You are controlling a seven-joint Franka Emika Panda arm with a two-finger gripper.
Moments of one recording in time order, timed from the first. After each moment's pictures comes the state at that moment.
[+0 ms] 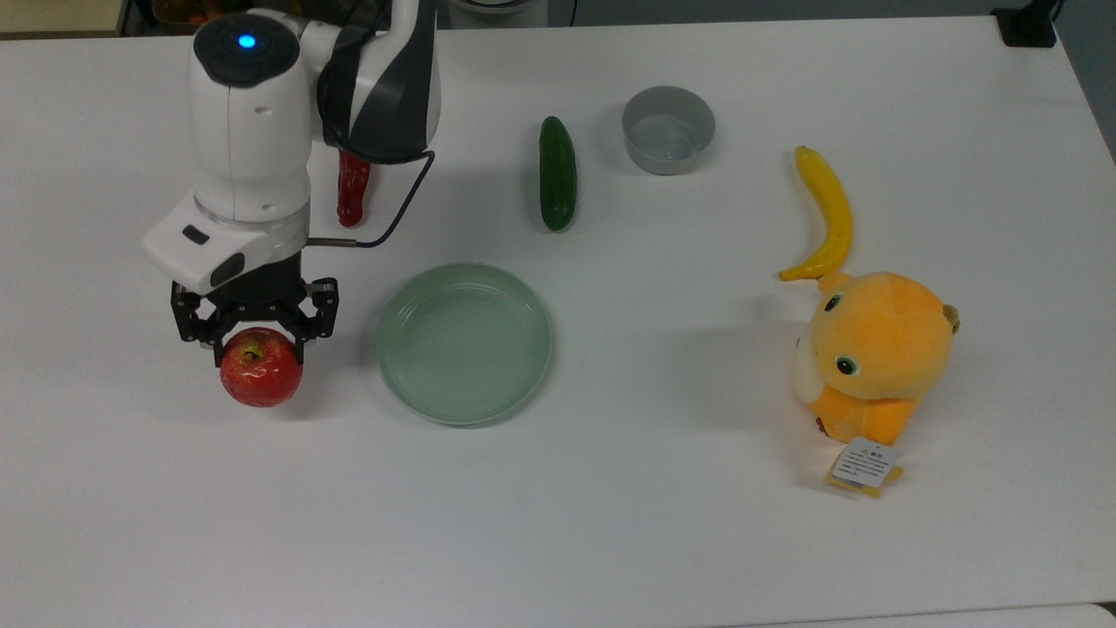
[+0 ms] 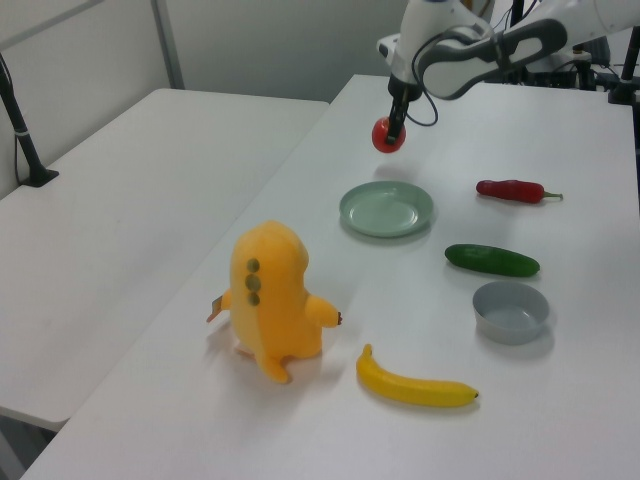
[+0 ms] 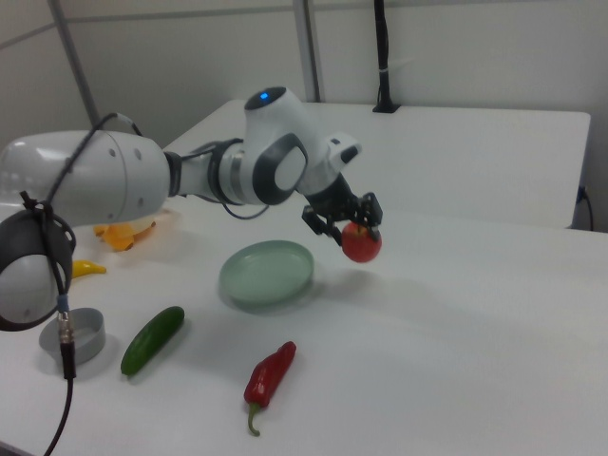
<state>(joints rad) -0.05 0.61 -0.10 -1.39 -0.16 2.37 -0.29</state>
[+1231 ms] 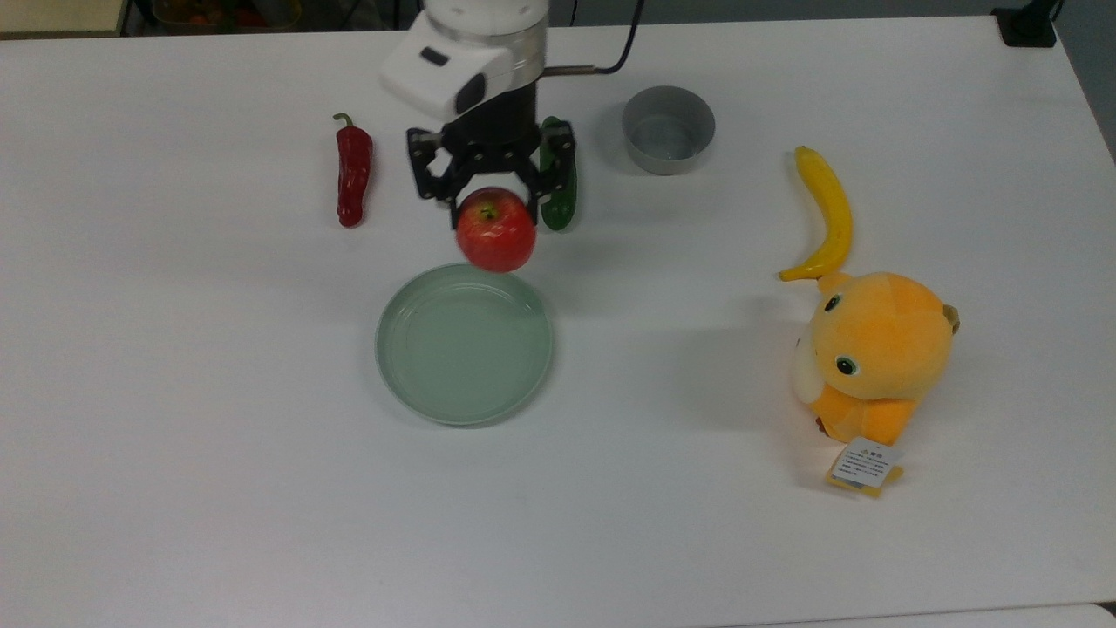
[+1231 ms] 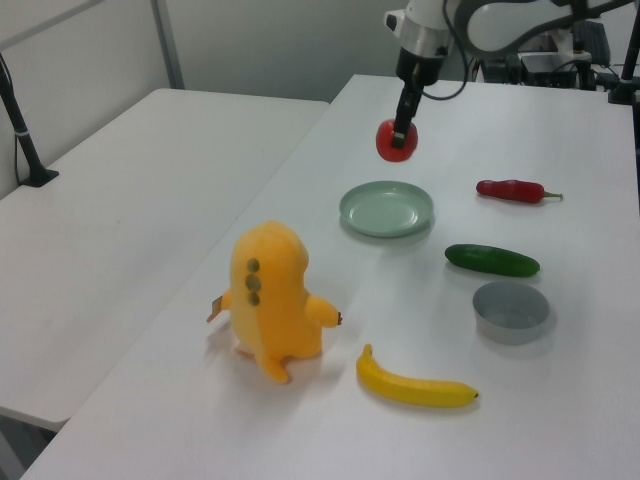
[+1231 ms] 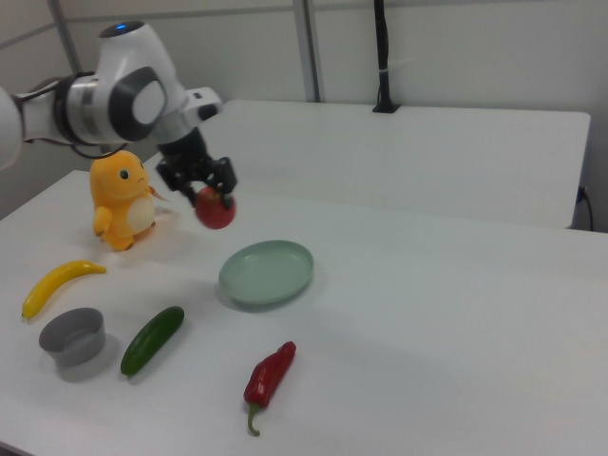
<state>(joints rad) 0.01 0.22 0.16 -1.67 -0.12 2.12 0.01</state>
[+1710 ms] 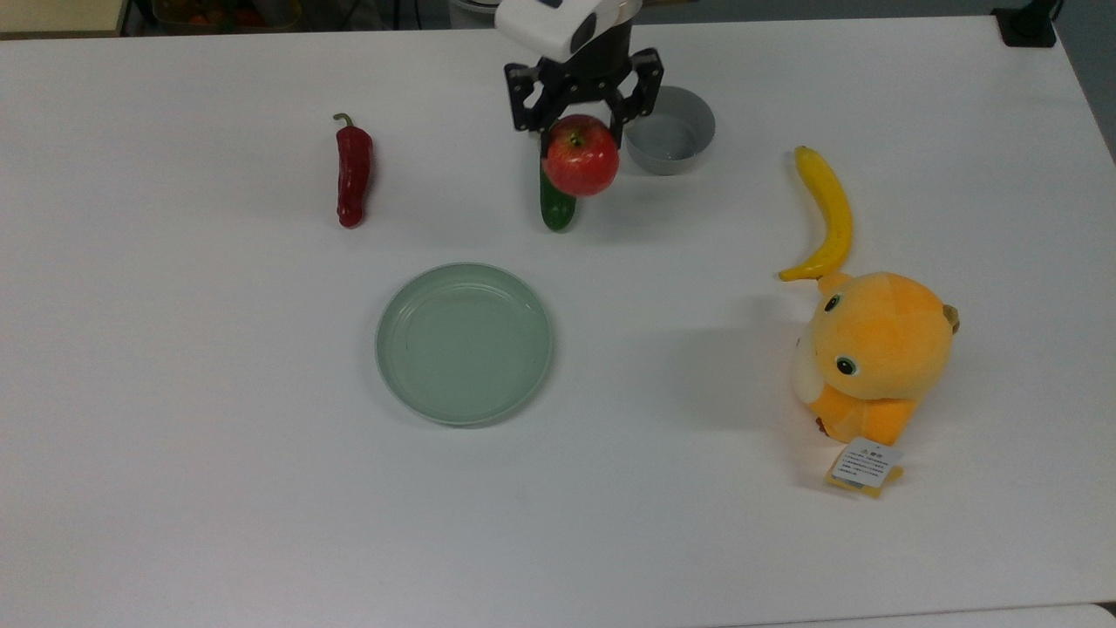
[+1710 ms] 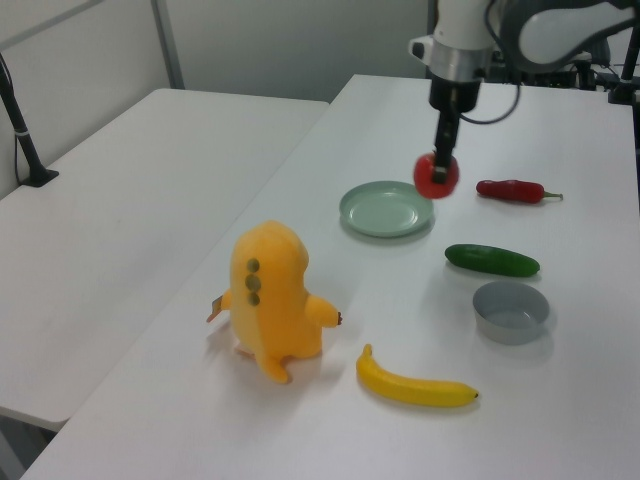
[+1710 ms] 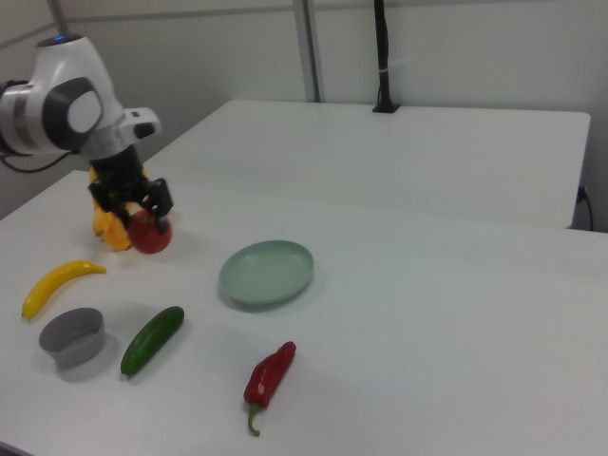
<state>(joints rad) 0.13 0.05 0.18 -1.88 -0.06 2.03 0.07</state>
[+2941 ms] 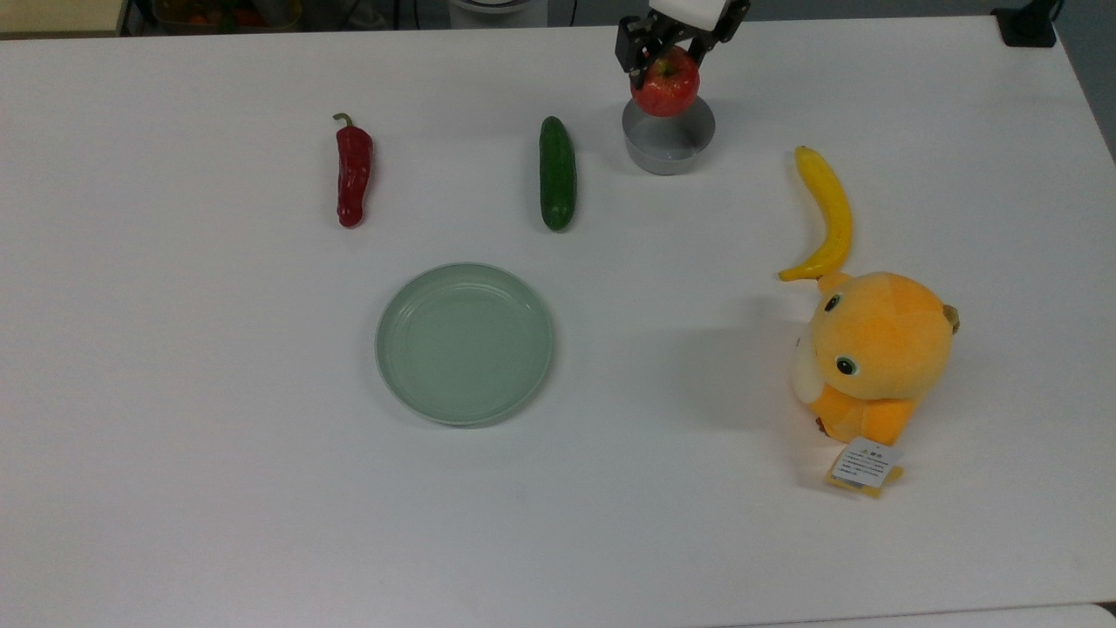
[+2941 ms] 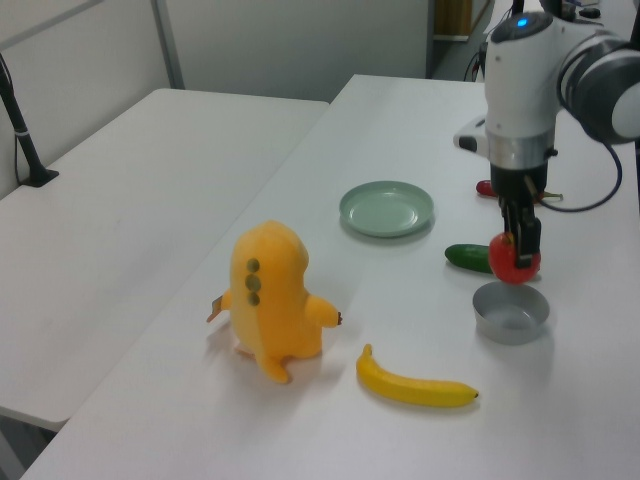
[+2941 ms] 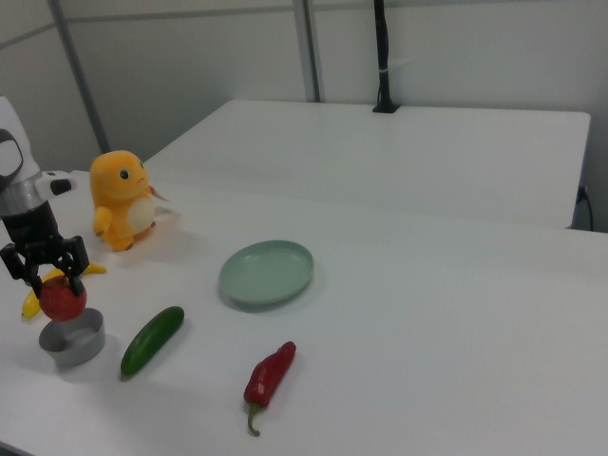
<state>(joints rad) 0.30 -0.04 0.26 -2.10 -0.04 1.94 0.09</state>
